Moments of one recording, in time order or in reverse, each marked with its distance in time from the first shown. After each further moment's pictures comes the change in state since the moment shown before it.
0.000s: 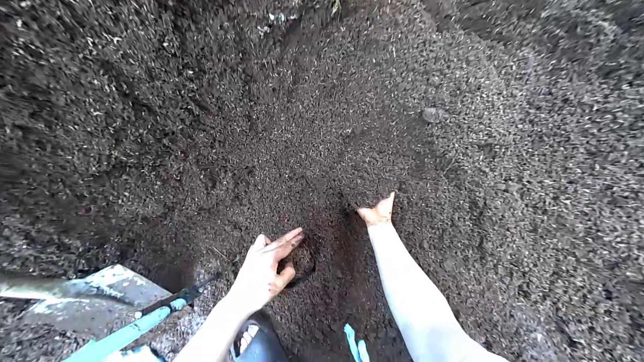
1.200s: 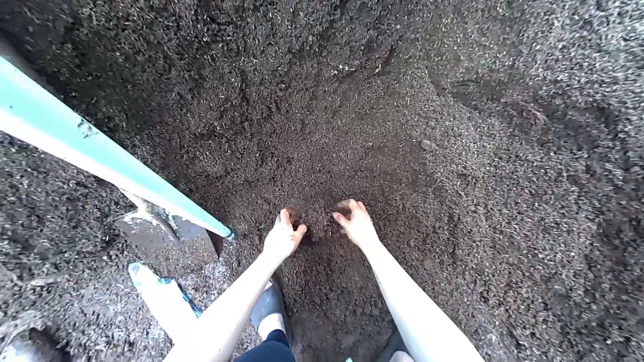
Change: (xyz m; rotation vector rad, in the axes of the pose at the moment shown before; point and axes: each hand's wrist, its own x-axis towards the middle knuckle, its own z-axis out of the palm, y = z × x) left_hand -0.056 0.012 0.003 -0.291 0.099 -0.508; right_hand -0.201 0.033 0.066 -2.041 -0.441 -0.155
